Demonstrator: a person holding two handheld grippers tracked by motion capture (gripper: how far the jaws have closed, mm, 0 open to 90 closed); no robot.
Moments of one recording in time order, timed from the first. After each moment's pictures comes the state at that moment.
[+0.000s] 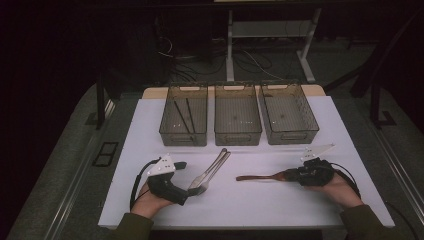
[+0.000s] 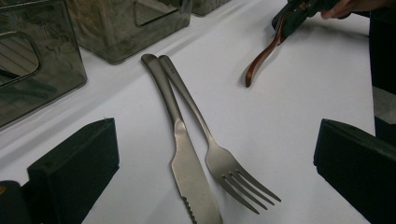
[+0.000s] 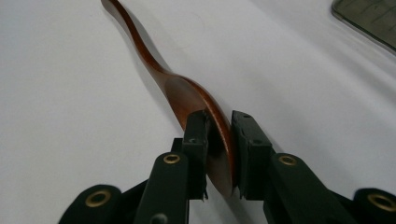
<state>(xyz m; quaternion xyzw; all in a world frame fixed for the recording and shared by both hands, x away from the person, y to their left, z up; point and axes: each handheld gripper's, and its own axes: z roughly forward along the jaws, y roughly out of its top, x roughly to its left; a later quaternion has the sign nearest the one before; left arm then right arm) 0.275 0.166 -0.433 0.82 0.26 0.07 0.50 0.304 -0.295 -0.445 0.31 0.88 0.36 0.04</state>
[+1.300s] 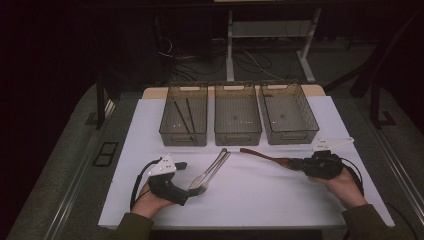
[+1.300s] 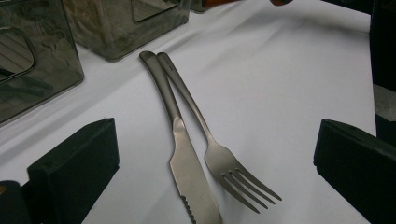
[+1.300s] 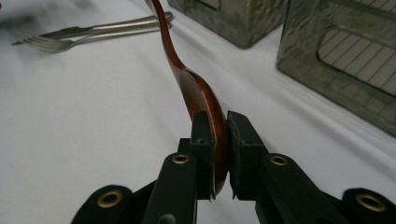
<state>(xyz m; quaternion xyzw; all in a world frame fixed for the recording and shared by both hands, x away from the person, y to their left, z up) 0.276 0.165 -0.435 0.83 0.26 0.07 0.50 0.305 -0.308 -0.417 0.36 0.83 0.42 0.08</state>
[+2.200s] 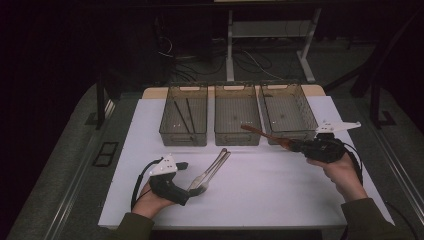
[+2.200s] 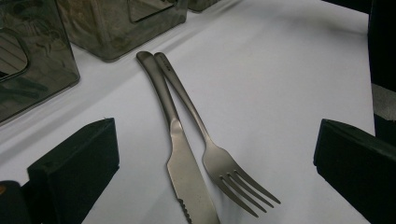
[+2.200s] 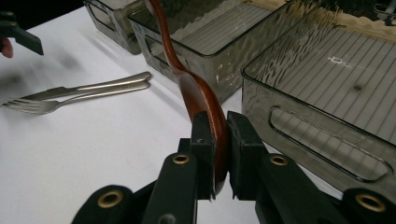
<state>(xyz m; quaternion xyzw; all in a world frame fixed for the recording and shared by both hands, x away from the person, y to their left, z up) 0.276 0.163 -0.435 0.83 0.26 0.07 0.50 0.326 -0.304 -0.382 0.38 0.80 0.45 0.11</state>
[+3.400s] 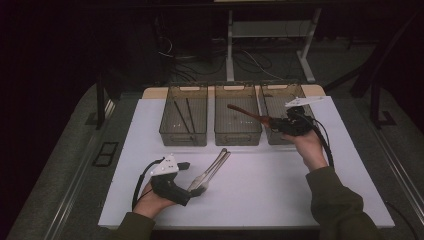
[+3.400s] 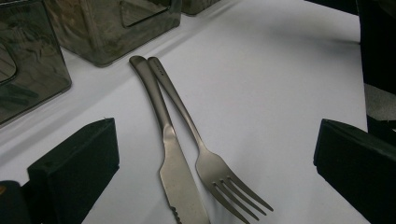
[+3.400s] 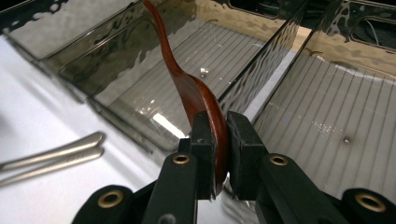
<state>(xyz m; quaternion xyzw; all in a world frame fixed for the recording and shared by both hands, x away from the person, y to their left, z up) 0.276 0.159 -0.434 0.83 0.25 0.06 0.50 0.399 -0.240 -0.369 0.44 0.78 0.41 0.15</state>
